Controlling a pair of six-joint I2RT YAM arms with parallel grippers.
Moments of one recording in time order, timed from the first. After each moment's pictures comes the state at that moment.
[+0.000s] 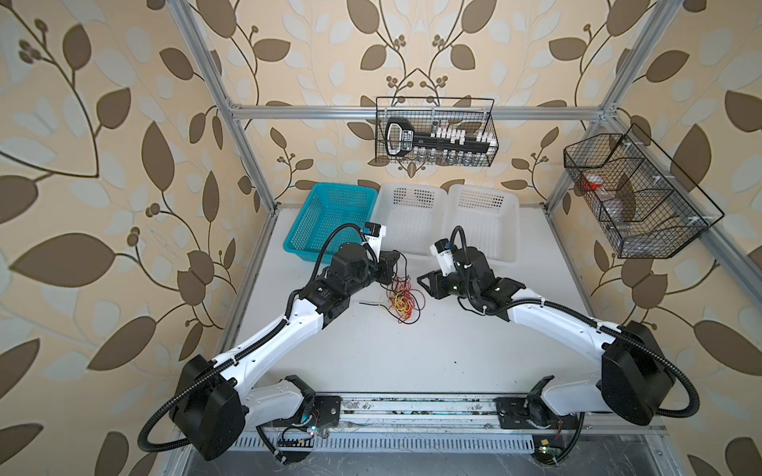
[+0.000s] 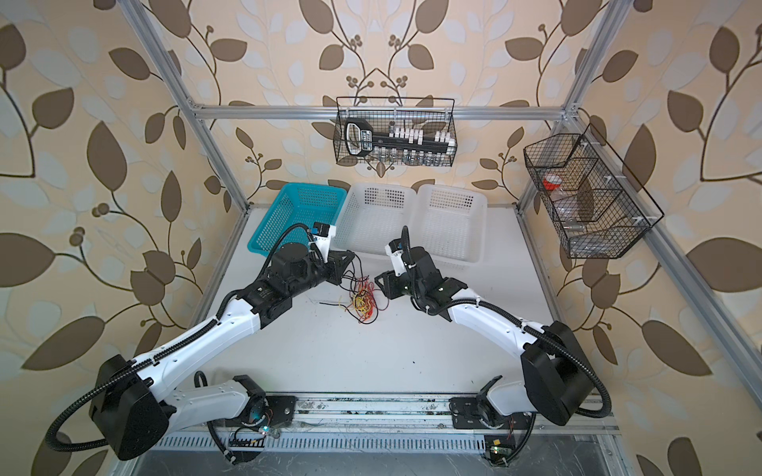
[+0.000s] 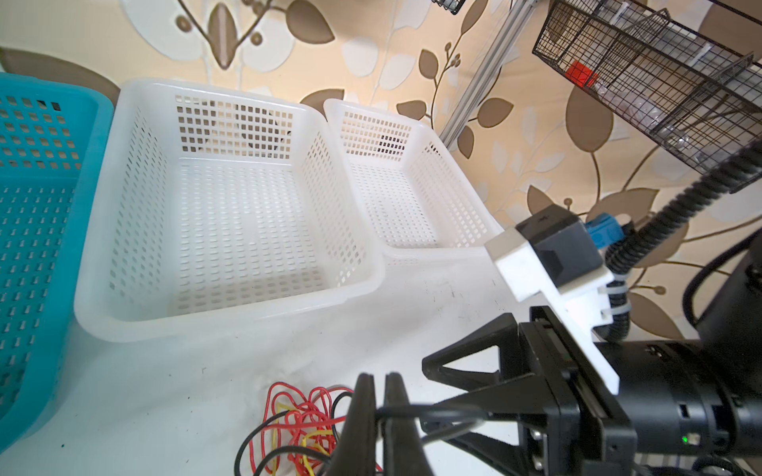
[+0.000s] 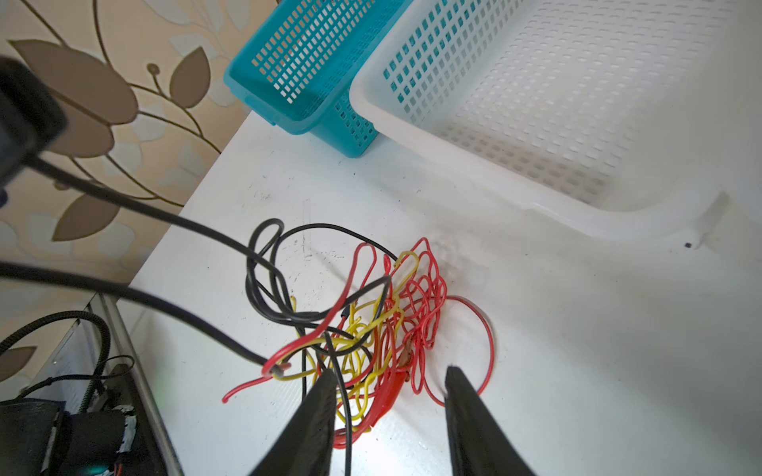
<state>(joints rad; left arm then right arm) -0.57 1.18 0.88 -0.01 0.15 -0.37 0.64 1.41 0.93 -0.13 -0.16 0.35</state>
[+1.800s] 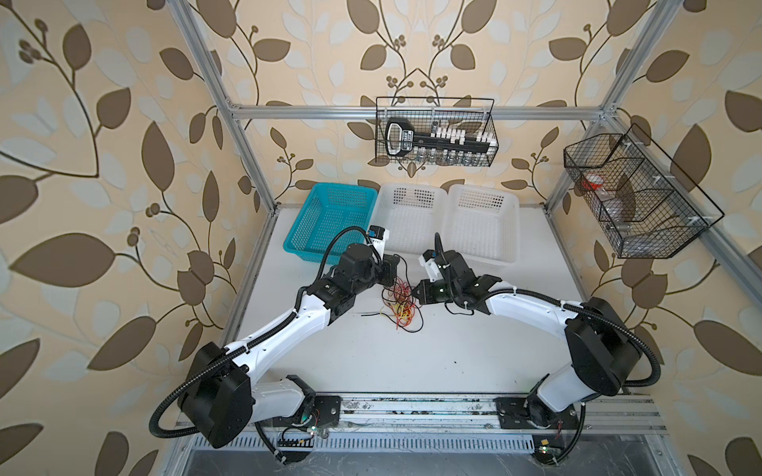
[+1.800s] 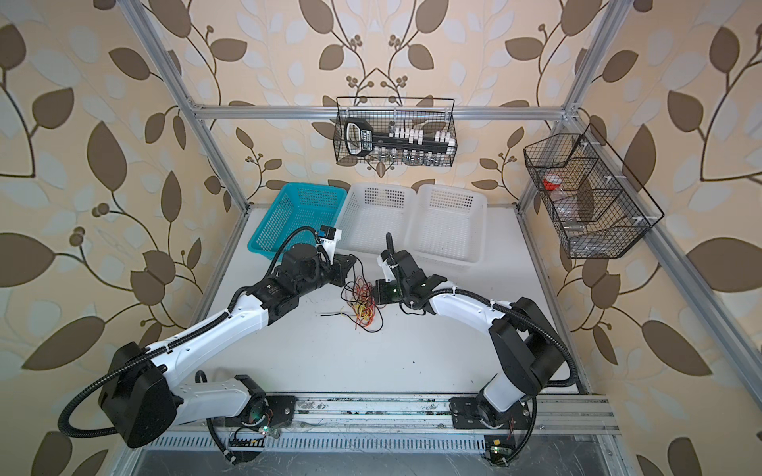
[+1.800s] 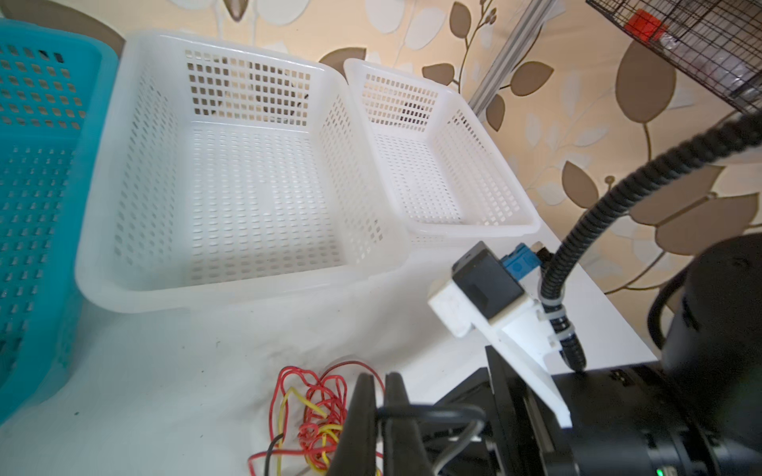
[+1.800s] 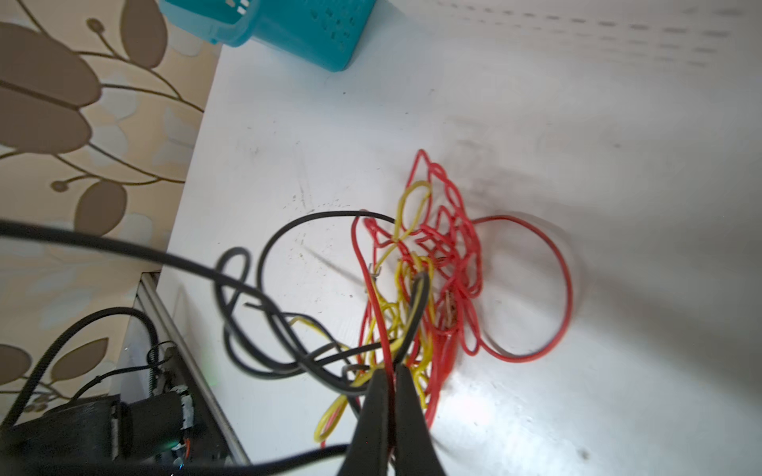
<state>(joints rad) -0.57 1.23 0.89 -0.06 0.08 -0.35 0.63 1.59 0.95 -0.17 -0.24 0.54</state>
